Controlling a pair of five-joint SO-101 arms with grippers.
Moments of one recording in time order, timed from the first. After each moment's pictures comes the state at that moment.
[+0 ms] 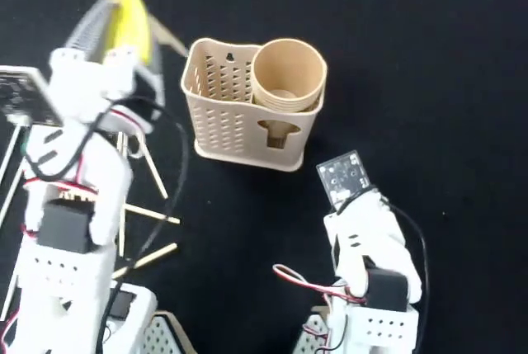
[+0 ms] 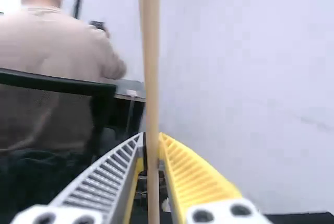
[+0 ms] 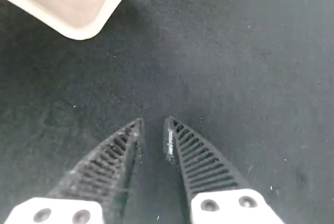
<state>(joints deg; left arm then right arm) 8.7 -57.5 34.2 16.6 11.6 6.2 -103.3 90.5 66.7 31.2</state>
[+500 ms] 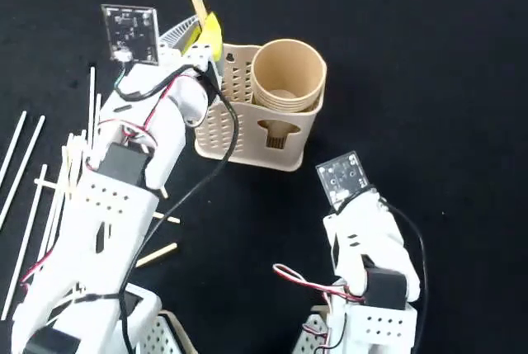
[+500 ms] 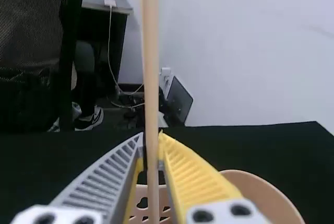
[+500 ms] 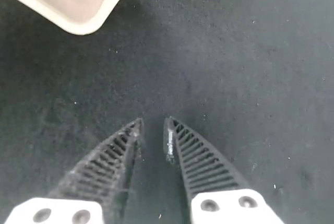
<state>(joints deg) 13.7 -36.5 32.7 16.6 11.6 6.3 -103.3 91.4 66.7 31.2</state>
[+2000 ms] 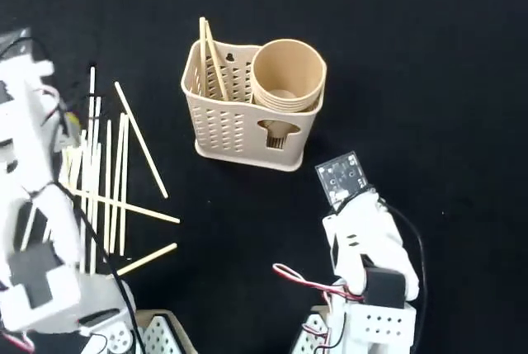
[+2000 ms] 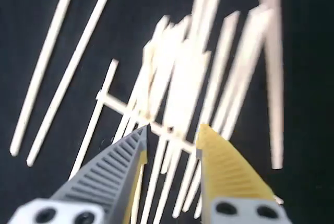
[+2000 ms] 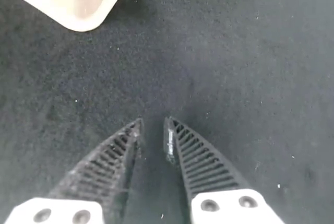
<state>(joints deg) -31.7 -1.9 5.4 81.9 -7.2 6.3 -103.3 92.8 66.1 31.2</state>
